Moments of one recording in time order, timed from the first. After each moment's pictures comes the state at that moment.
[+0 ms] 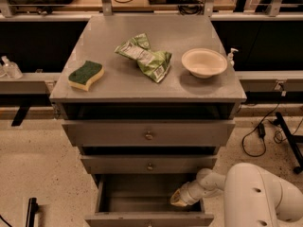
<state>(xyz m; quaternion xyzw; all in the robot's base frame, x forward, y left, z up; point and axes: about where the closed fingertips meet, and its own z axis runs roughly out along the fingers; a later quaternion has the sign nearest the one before) 0.523 -0.133 0.148 -0.63 0.72 0.22 0.19</state>
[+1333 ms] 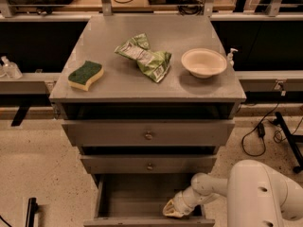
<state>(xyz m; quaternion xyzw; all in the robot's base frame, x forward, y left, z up) 0.452 -0.091 0.168 -0.68 0.65 0.29 0.17</state>
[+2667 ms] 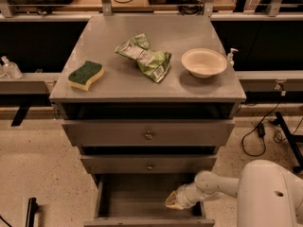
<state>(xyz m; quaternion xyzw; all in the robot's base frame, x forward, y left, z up) 0.493 -0.098 0.195 -0.64 0.69 0.24 0.22</state>
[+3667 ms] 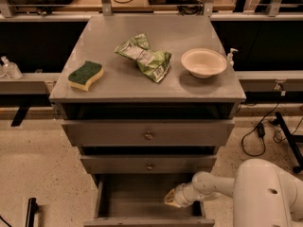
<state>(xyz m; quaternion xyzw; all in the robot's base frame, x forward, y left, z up) 0.510 -0.095 0.182 -0.63 0.71 0.21 0.22</state>
